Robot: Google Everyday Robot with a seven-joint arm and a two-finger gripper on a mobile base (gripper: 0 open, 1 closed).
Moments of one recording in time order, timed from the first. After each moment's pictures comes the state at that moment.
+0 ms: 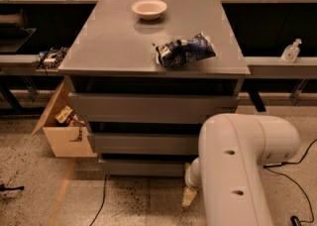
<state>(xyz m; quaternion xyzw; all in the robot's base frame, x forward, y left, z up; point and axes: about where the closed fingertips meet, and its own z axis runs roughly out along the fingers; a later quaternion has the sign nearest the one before) 0.557 -0.141 0.231 -0.64 0.75 0.04 0.14</state>
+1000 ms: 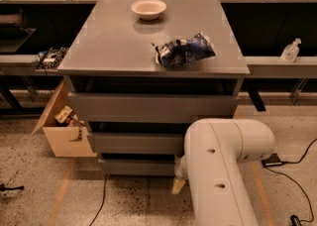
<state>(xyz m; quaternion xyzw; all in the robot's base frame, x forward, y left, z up) 0.625 -0.092 0.203 -0.66 0.72 0.01 0.19</state>
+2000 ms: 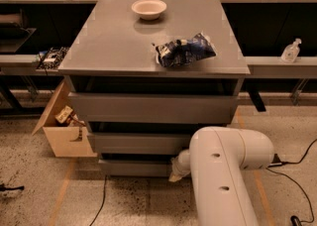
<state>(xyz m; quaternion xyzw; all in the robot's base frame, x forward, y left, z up) 0.644 -0.085 0.179 -0.66 0.73 0.03 0.18</state>
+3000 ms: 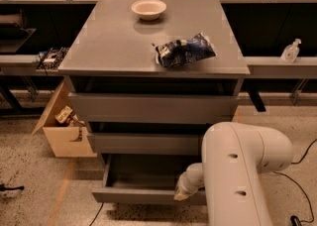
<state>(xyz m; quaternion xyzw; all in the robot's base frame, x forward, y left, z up) 0.545 -0.103 0.192 -0.64 0.75 0.08 0.15</state>
